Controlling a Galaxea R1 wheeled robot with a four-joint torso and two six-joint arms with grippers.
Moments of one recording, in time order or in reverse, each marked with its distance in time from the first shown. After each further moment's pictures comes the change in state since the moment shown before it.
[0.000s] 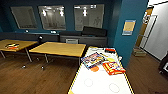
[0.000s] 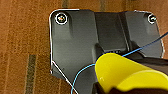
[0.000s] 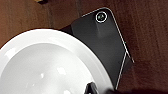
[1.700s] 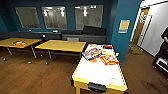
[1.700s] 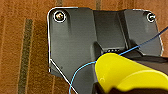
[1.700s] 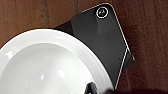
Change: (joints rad) left arm 0.008 0.015 -0.016 0.000 -0.001 0.000; right arm -0.014 0.064 -0.087 -0.013 0.004 0.000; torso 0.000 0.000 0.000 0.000
